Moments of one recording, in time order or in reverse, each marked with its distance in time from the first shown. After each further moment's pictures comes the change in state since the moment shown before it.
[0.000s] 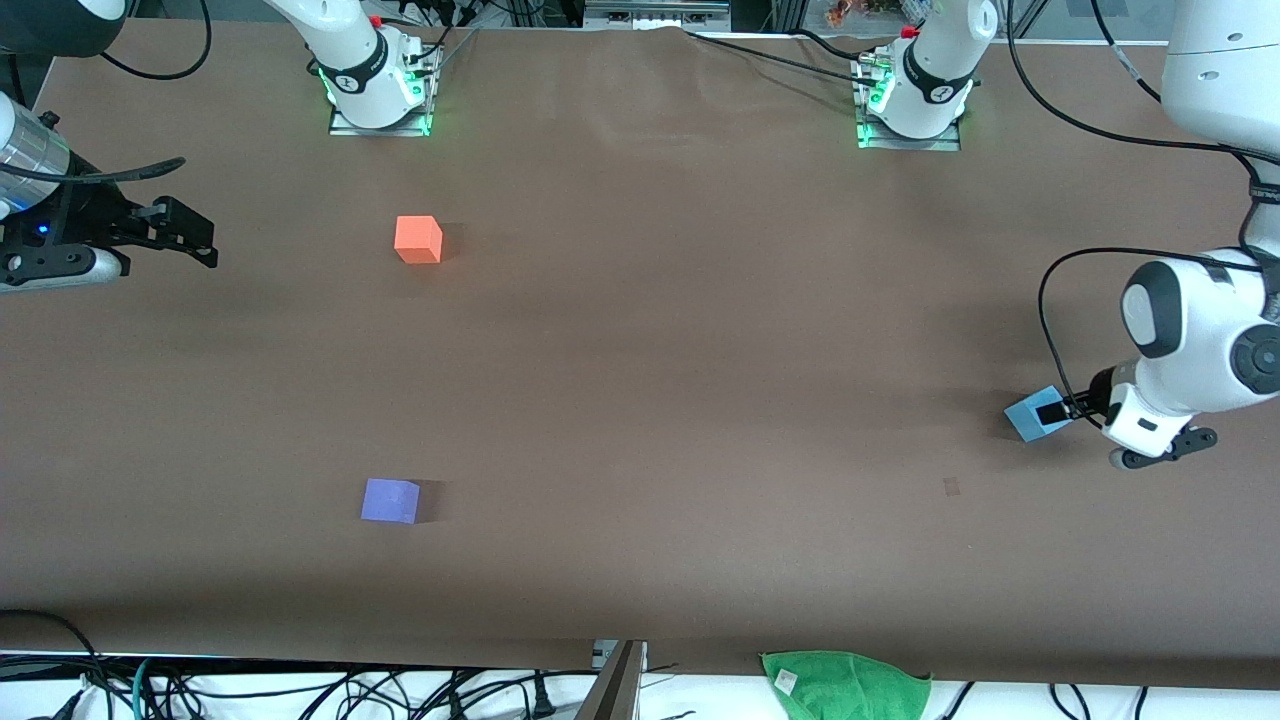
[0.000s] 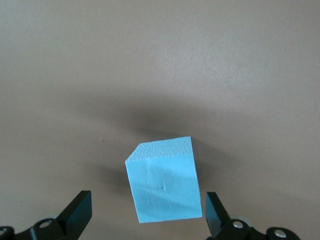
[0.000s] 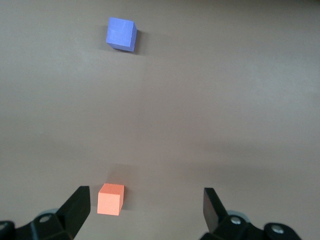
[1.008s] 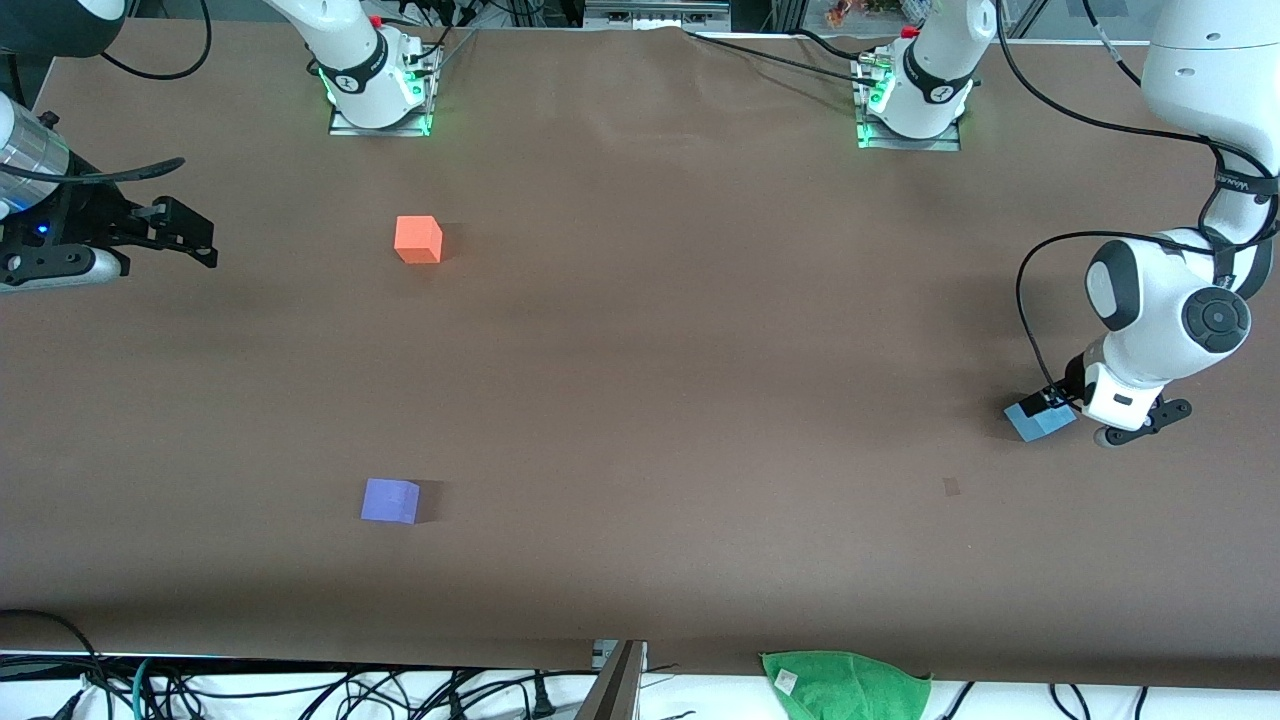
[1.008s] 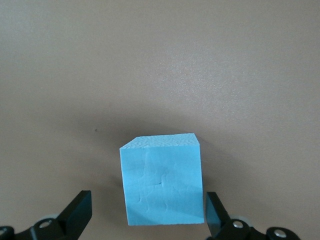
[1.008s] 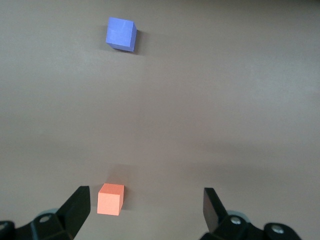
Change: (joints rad) left arm -0.021 -0.036 0.021 -0.156 -0.005 0.201 -0.090; right arm 0.000 0.000 -0.001 0.000 0.000 0.000 0.000
